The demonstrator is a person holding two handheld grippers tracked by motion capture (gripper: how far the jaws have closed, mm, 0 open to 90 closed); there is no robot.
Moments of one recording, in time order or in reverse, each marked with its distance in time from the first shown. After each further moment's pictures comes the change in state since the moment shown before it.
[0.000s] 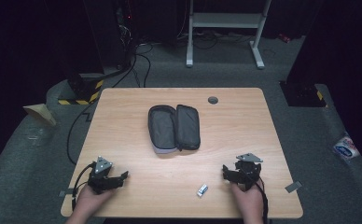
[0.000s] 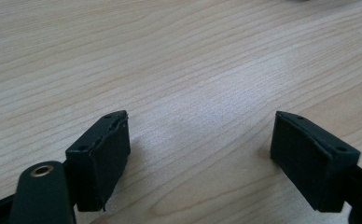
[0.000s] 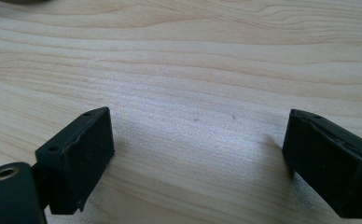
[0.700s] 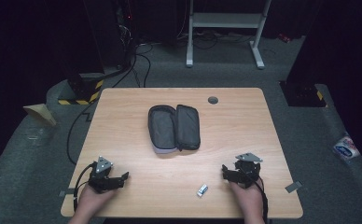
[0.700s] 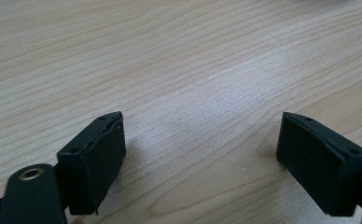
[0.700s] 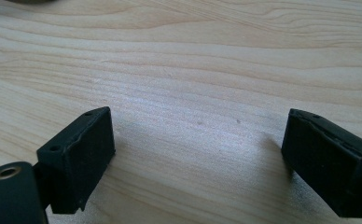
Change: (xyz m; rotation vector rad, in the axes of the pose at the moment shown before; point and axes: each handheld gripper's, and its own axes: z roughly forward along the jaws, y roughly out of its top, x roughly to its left) left arm -0.001 0.001 0.001 0.015 -0.002 0.005; right arm 0.000 0.001 0.001 0.000 0.016 -0.014
